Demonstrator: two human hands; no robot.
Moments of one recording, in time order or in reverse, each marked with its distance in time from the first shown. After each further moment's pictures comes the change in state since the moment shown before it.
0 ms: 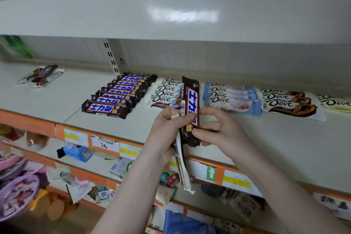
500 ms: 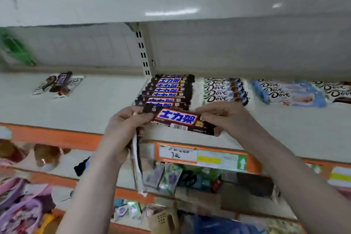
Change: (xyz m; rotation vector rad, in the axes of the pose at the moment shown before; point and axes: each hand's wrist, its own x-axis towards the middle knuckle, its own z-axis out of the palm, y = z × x) left_hand 0.025 0.086 -0.224 0.259 0.118 0.063; right_hand 0.060 -0.025 0.146 -0.134 0.058 -0.049
